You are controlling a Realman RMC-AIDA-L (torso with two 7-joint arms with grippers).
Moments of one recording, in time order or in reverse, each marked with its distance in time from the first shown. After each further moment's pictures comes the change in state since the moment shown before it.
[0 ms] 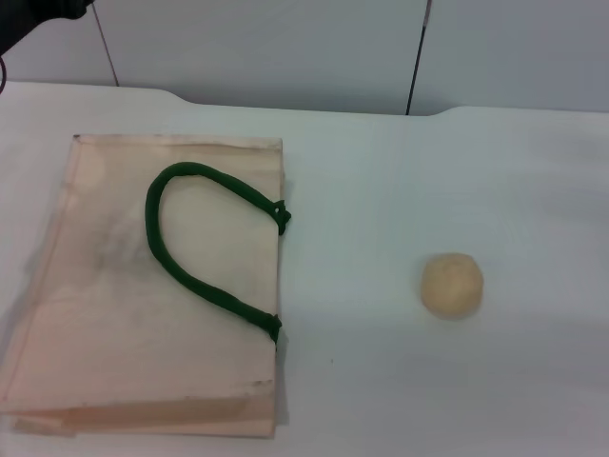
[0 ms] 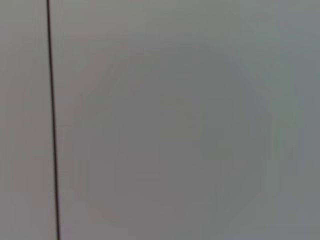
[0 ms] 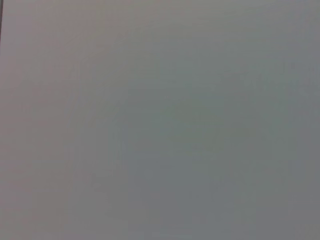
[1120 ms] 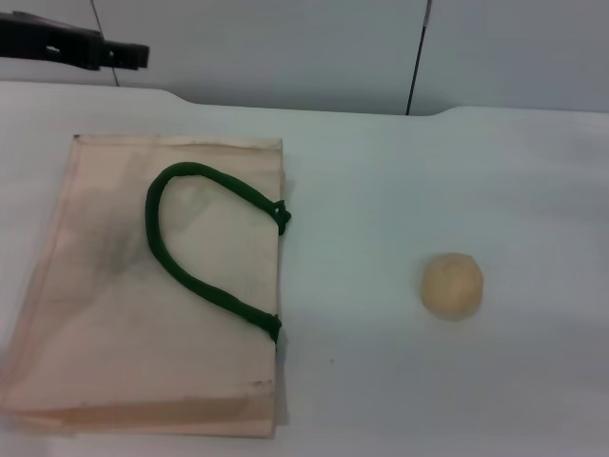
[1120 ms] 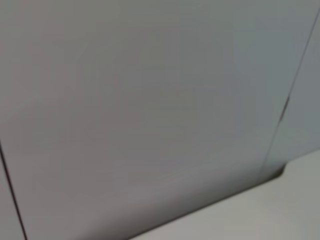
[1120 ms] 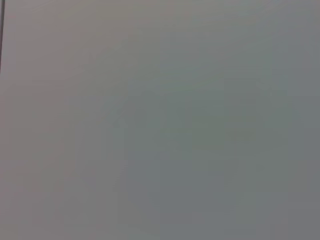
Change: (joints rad) left arm -0.119 0.003 -0.081 0.608 1.173 -0.464 -1.233; right arm 0.000 0.001 0.000 0.002 -0.002 0.000 0.003
